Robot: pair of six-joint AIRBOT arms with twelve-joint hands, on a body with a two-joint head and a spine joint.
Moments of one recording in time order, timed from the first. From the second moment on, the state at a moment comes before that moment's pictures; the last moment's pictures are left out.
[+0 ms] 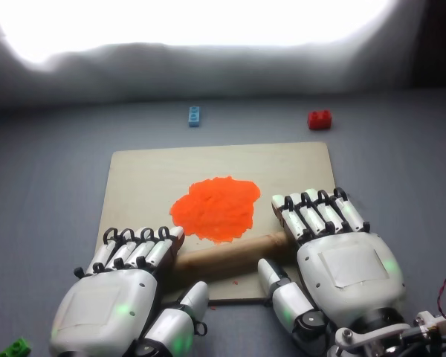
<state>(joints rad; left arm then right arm) 1.00 -1.35 0.82 -0.82 -1.45 1.36 -0.83 -1.60 1.01 -2.27 -1.44 1.40</state>
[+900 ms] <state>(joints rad) 0.96 -1.35 0.83 -0.84 -1.42 1.35 -0.83 -1.60 1.01 -2.27 -1.44 1.40</state>
